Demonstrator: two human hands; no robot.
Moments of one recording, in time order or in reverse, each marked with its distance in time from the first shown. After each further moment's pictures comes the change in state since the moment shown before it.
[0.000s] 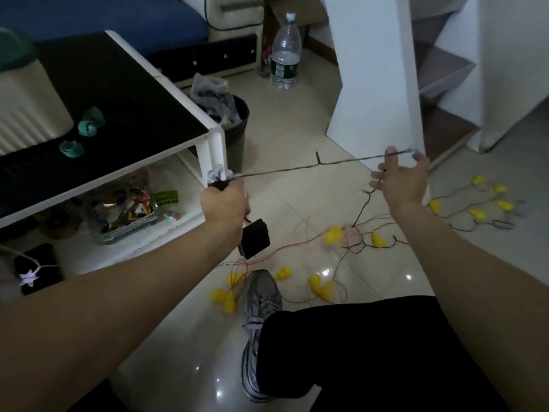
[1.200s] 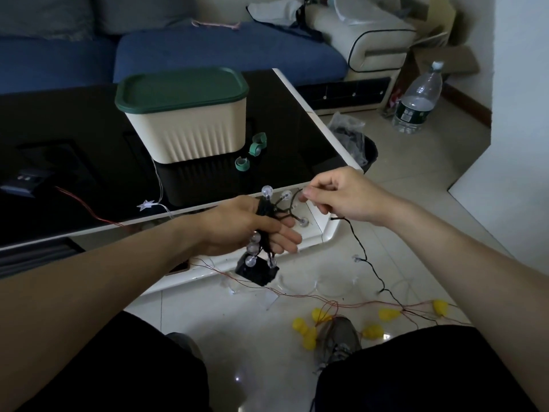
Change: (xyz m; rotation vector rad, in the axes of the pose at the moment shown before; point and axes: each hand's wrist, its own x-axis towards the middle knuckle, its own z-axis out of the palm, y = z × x) left_hand 0.038 0.110 -0.200 0.308 -0.696 -0.136; right_hand -0.168 -0.113 0.241 -0.451 -1.368 -0.432
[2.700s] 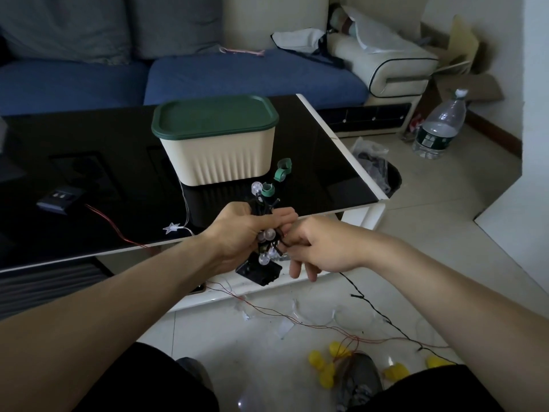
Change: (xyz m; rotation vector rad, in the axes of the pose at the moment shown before) left_hand -0.010 0.010 -0.027 -0.261 0.433 0.219; right_hand 0.020 -0.055 0.054 -0.284 -0.411 0.025
